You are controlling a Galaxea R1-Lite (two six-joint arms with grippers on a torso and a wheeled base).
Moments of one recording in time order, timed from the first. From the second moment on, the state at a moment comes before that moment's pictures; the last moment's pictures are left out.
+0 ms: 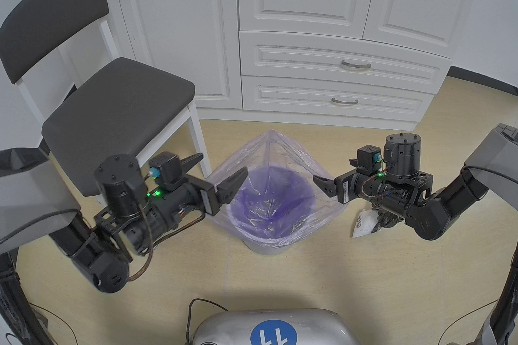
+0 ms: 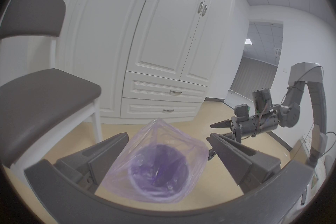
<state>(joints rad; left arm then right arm) -0.50 1.99 -0.55 -1.45 -0.11 -0.10 0.42 2.08 -0.87 -0.93 0.01 -0.08</state>
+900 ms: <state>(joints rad) -0.48 2.15 -0.71 -1.33 -0.26 -0.13 0.44 2.13 -0.84 -1.08 -0.09 -0.11</state>
